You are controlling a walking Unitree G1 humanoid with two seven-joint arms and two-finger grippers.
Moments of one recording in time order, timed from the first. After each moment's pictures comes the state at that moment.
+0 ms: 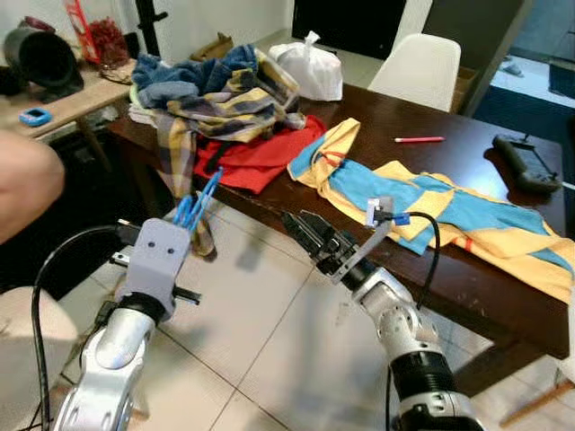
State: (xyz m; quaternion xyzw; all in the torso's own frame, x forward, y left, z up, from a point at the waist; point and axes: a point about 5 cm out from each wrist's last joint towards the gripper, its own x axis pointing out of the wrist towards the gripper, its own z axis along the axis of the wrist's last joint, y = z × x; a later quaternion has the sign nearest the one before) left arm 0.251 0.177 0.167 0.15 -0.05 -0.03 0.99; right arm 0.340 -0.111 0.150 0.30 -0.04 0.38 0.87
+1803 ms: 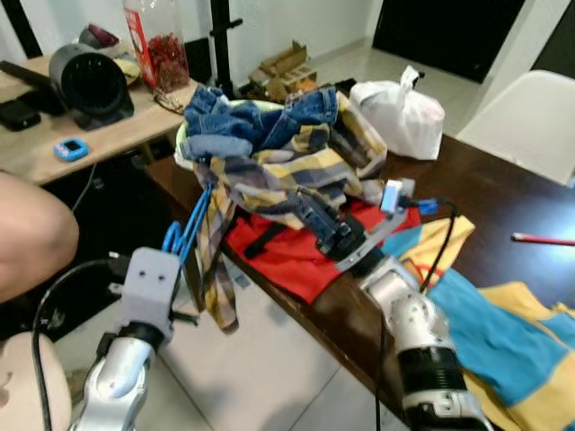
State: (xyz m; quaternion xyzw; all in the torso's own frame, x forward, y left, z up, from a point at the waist) left arm 0.239 0.162 0.145 0.12 -0.05 -0.05 0.99; right arm 0.323 -0.109 0.233 0.36 -0.17 0.54 0.74
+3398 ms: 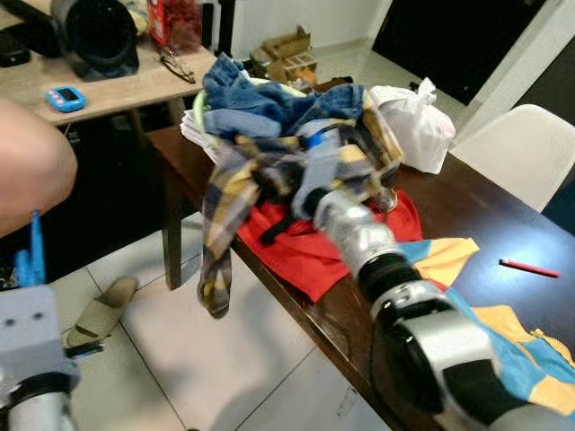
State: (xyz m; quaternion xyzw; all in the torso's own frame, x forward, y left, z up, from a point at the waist) left arm 0.184 0.231 0.159 0.12 -0.04 0.24 0.96; right arm 0.413 -0.089 0.231 0.08 -0.01 0.23 0.97
